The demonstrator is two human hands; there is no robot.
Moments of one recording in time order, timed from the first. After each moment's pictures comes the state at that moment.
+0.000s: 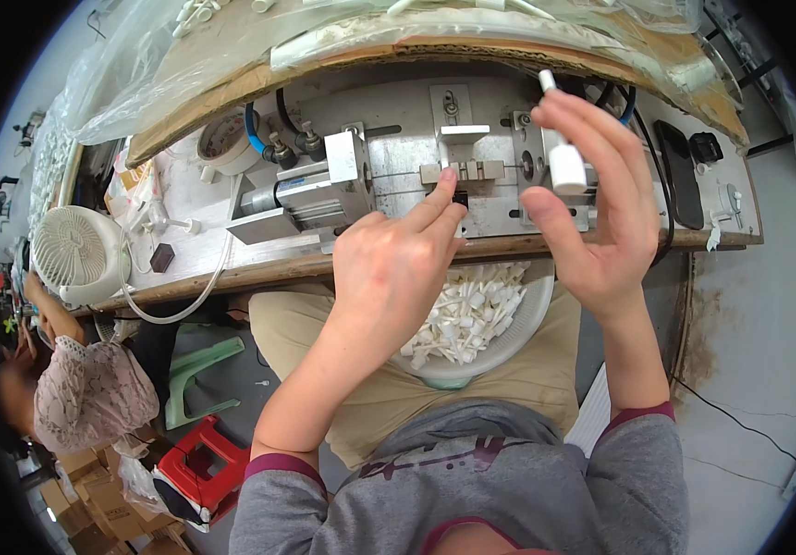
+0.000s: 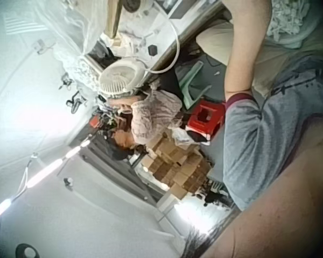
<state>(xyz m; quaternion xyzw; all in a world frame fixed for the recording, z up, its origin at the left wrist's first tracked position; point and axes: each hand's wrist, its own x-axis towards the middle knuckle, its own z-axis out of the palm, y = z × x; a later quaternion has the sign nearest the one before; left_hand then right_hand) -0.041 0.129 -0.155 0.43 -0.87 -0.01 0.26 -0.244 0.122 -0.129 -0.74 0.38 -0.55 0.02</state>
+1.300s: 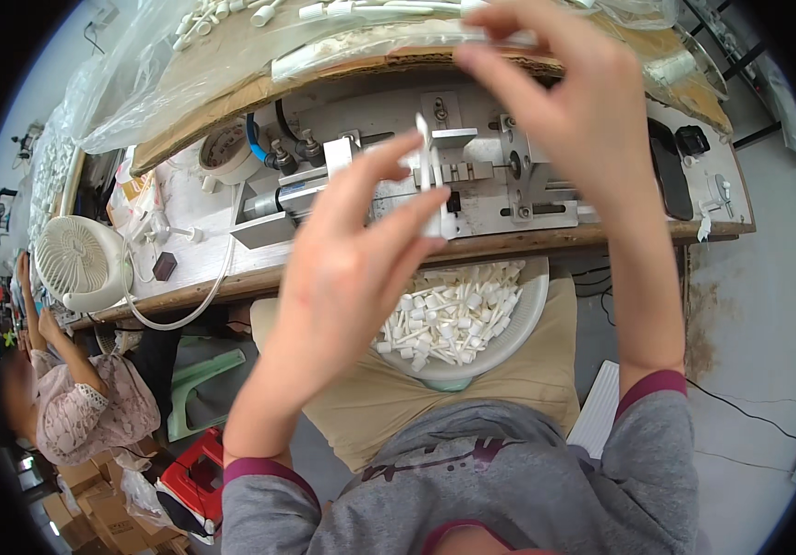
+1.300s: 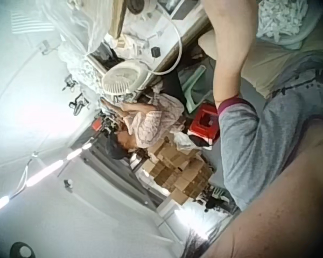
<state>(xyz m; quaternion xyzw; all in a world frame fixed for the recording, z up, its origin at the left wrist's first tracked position) -0.017 0.129 -0.108 0.36 -0.85 -0.11 0.35 -0.232 0.065 -0.077 -0.78 0.44 -0.44 -0.06</state>
